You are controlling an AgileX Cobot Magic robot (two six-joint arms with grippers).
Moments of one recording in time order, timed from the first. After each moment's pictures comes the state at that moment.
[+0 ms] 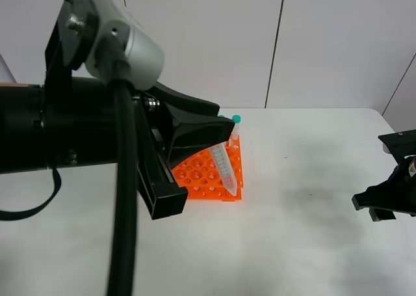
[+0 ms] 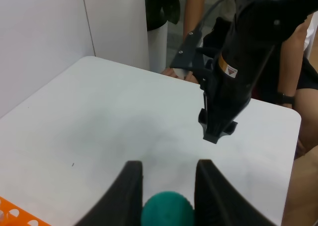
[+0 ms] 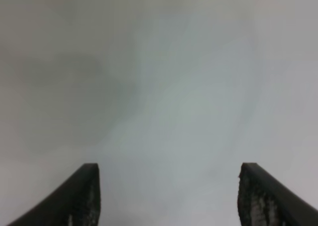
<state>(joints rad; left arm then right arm) -0.91 1.12 -0.81 -1.19 0.12 1.25 0.06 1.39 -0.65 -0.35 0.74 0.29</state>
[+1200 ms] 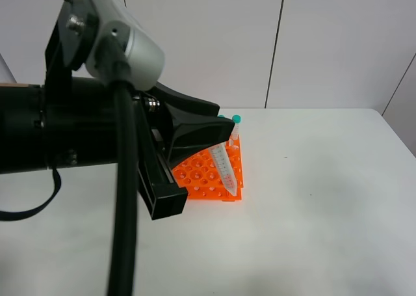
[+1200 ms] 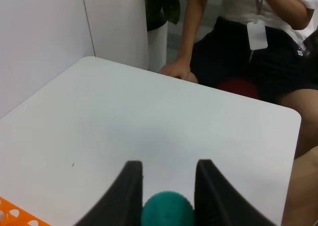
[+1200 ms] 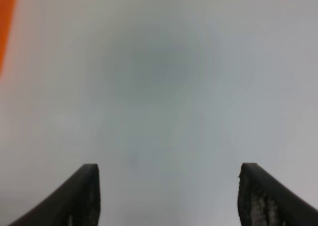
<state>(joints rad) -0.91 1.12 -0.81 -1.19 0.12 1.26 0.06 0.33 -0.63 -0.10 1.09 0.12</state>
